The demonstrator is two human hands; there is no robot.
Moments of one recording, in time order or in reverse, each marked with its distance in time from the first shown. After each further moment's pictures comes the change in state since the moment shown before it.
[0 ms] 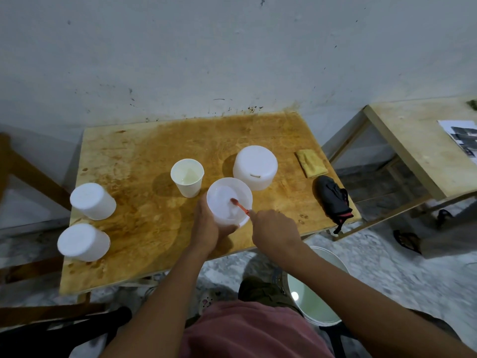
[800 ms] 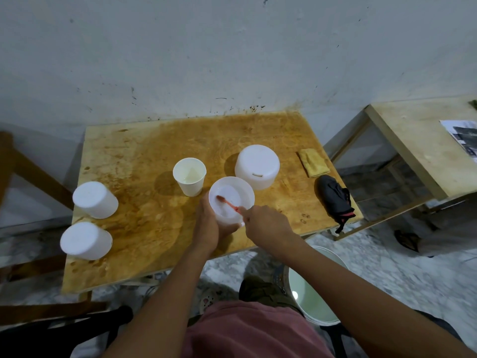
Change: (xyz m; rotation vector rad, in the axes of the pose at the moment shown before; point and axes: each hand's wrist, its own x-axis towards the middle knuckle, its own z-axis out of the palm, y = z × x) left_hand -0.013 0.013 -0.008 -0.284 -0.022 -0.062; right_hand 0.014 -0.011 -0.001 -0.038 -0.030 -0.096
